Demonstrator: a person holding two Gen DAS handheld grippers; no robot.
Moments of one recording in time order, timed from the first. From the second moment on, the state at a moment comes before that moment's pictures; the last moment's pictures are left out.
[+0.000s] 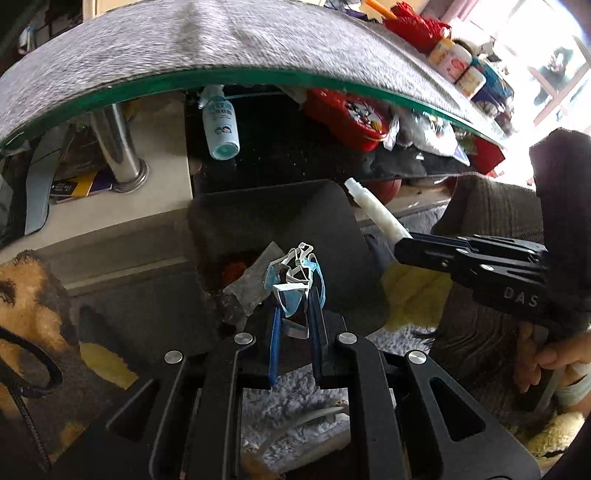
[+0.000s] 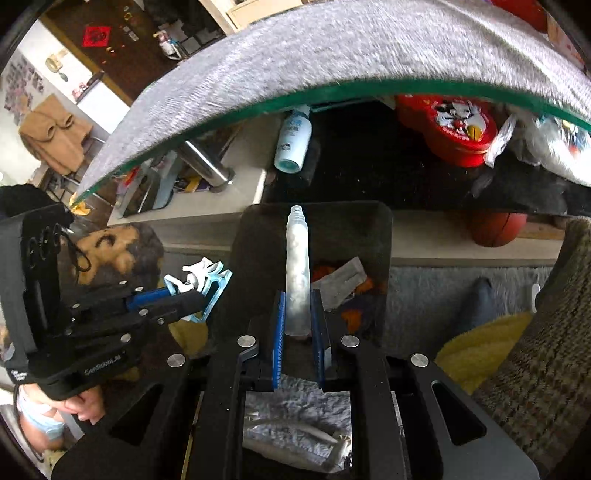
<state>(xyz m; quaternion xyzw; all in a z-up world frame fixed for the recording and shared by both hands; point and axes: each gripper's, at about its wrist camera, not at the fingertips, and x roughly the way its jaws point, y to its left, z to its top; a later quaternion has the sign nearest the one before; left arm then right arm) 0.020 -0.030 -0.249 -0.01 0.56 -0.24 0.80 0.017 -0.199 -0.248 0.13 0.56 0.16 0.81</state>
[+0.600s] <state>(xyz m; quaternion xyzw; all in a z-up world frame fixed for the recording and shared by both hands) 0.026 -0.025 -0.266 -0.02 0.58 -0.21 0.79 0.024 -0.207 -0.253 0.12 0.55 0.14 0.82</state>
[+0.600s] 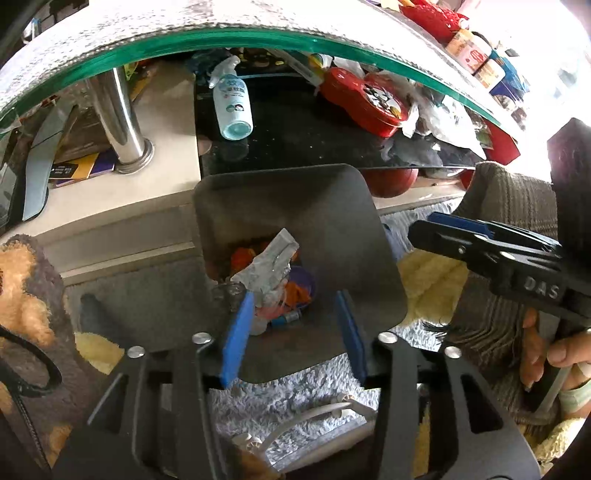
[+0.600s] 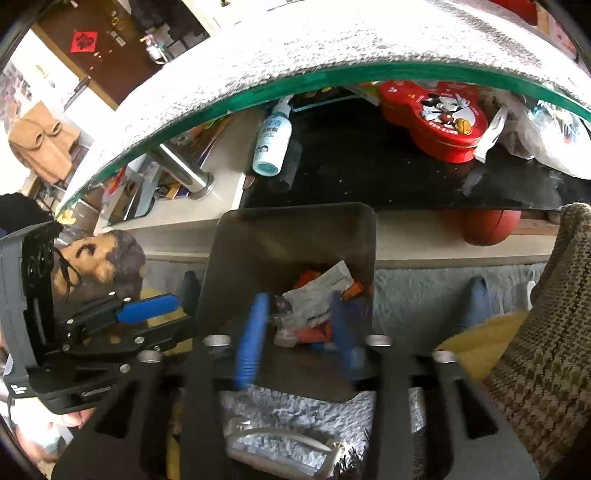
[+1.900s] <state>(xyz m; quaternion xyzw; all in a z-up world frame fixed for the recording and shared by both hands) -0.028 -0.006 0.076 0.02 0.16 -0.06 0.99 -0.039 -0.244 0.049 0.03 0.13 0.01 0.99</state>
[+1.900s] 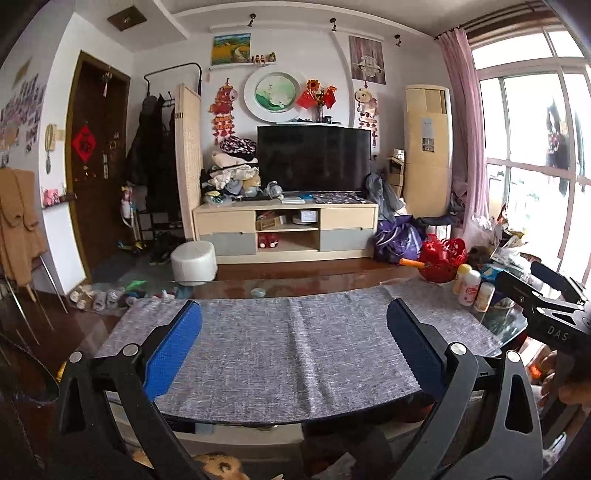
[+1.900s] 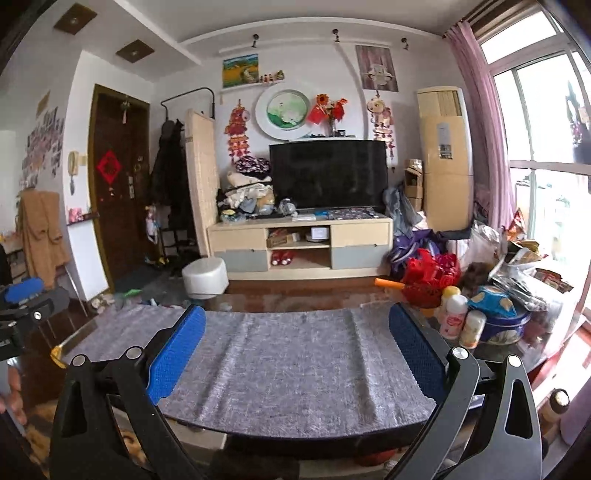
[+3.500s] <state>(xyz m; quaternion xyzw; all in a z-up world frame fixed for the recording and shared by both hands) -0.039 0.008 0.062 -0.01 0.18 -0.07 0.98 -0.043 -0.233 0.038 0.03 0.14 0.01 0.99</state>
